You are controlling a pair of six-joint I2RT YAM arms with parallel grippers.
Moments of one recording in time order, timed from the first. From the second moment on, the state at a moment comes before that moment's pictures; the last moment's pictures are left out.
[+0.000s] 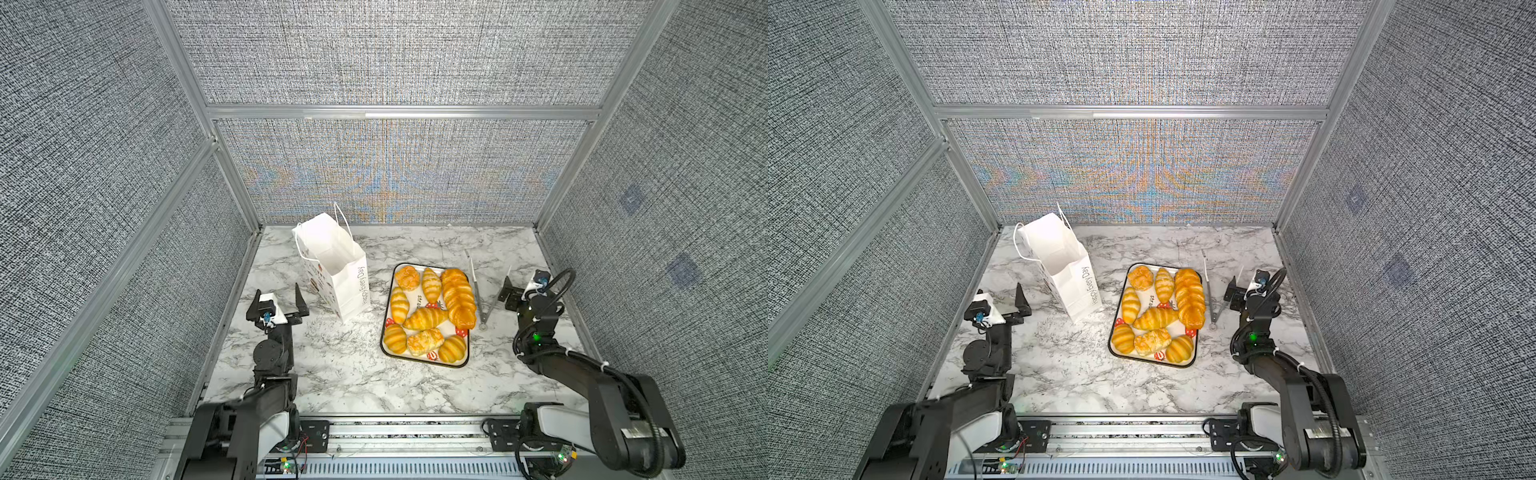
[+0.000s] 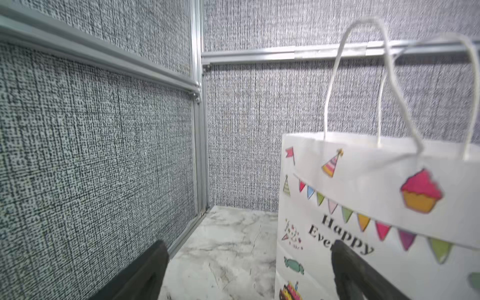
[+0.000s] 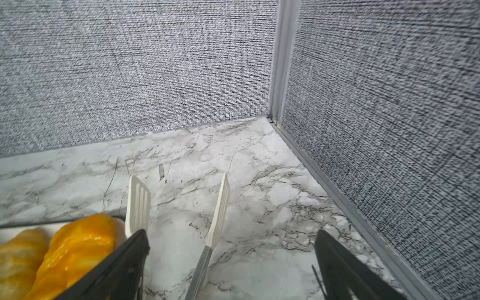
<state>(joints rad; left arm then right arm) -0.05 1.02 0.01 1.30 -0.16 0.00 0.02 1.21 0.35 0.68 0.33 0.12</state>
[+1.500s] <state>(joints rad) -0.08 1.00 1.07 -0.29 0.05 -0.31 0.16 1.42 1.13 -0.69 0.34 0.48</state>
